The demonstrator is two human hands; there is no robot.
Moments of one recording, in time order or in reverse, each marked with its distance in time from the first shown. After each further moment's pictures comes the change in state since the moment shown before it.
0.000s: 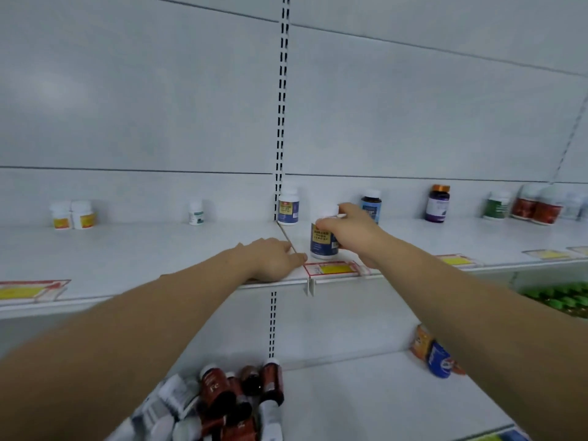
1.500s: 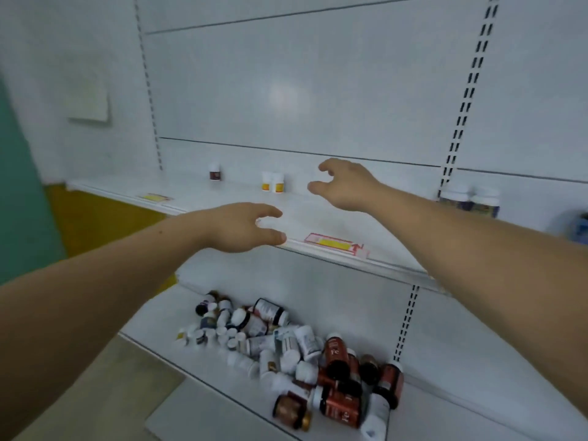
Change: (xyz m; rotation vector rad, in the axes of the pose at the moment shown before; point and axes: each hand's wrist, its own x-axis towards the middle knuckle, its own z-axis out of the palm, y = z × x) left_hand -0.206 -0.095 -0.042 -0.060 0.252 -0.514; right_hand -0.012 -0.105 0.161 -0.519 -0.489 -0.722
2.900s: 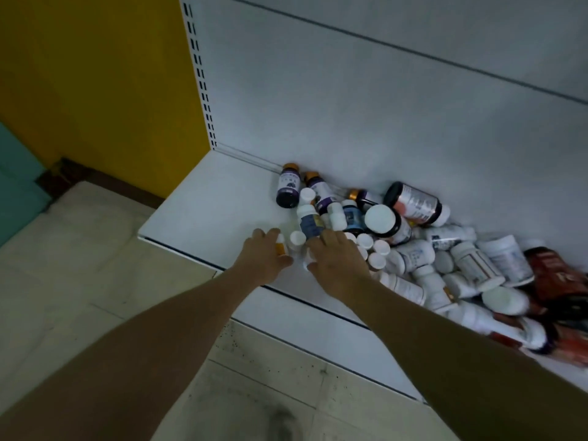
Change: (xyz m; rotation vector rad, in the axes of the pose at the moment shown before) left_hand 0.153 -0.497 0.354 -0.221 -0.302 -0.291; right_hand 0.041 -0.086 0.605 -0.341 -0.516 0.070
